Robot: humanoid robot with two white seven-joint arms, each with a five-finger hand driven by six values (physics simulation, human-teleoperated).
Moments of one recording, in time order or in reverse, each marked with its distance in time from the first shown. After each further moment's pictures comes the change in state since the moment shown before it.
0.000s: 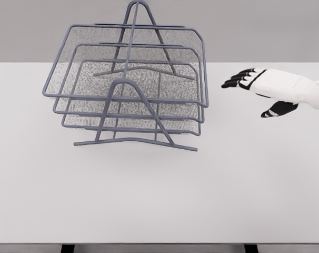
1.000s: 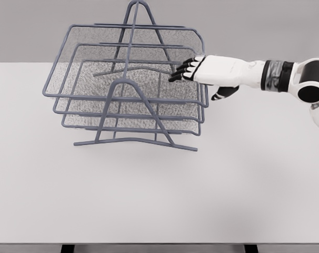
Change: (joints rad) left arm 0.000 0.000 0.000 0.005 -0.001 0.002 0.000; right arm -0.305 0.311 0.205 0.268 0.166 -0.168 0.002
